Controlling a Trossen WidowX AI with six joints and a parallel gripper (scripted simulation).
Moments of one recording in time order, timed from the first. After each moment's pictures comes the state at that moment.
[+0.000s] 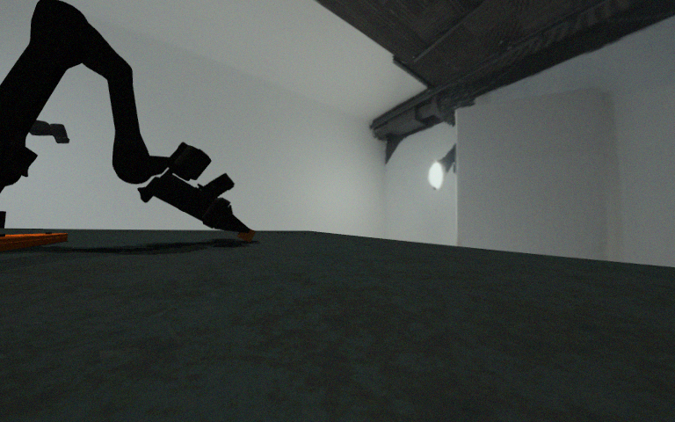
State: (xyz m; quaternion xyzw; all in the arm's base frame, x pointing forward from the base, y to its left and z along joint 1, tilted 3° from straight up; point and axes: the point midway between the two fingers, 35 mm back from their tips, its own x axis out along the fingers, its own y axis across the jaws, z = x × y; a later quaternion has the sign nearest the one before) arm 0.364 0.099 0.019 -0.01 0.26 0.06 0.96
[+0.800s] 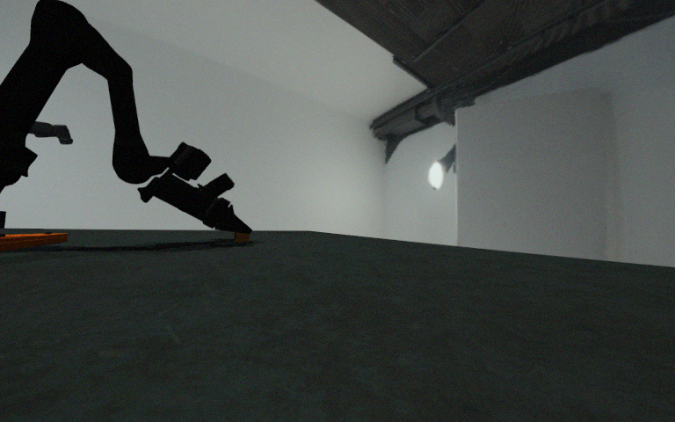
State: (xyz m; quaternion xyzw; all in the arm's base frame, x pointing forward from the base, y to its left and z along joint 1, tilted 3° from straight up) arm 0.364 0.099 0.019 -0.01 0.26 0.06 0.96
